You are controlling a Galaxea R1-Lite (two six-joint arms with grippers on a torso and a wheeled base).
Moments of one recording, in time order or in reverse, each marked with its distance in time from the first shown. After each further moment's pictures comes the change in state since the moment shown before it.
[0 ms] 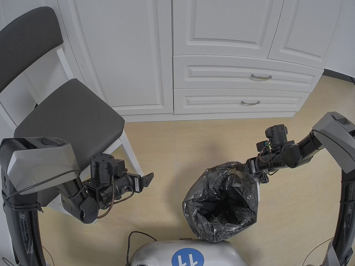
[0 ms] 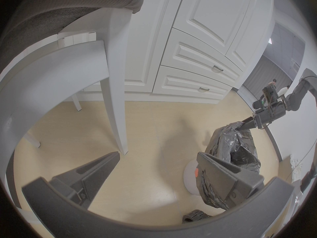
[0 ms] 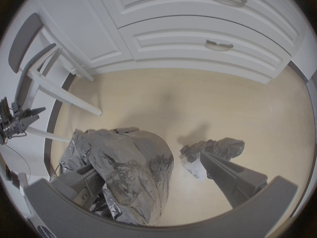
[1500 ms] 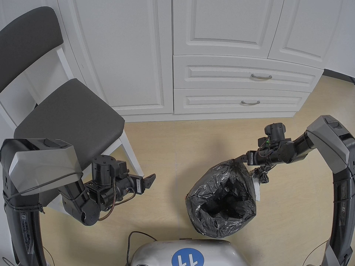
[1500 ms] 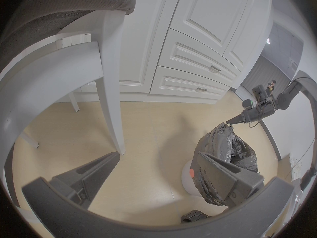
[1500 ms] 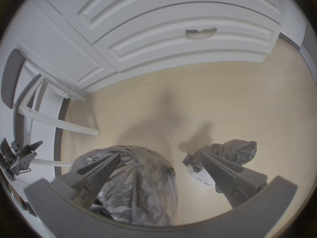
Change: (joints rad) left arm -0.016 0.008 0.012 -0.030 0.000 0.001; right arm -0.051 0.127 -0.191 0.034 0.066 0.192
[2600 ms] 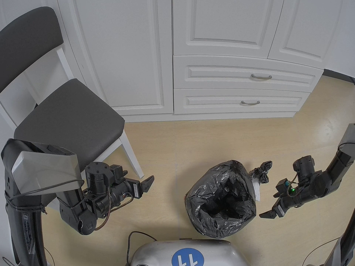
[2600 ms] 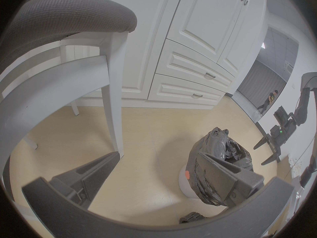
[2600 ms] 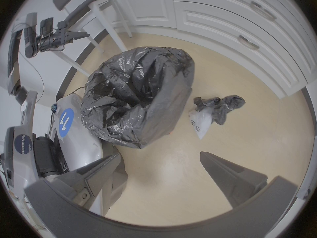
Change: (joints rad) left arm -0.005 0.016 0.124 -0.218 -0.008 -0.003; right arm -0.066 -0.366 0.826 -0.161 0.066 -0.739
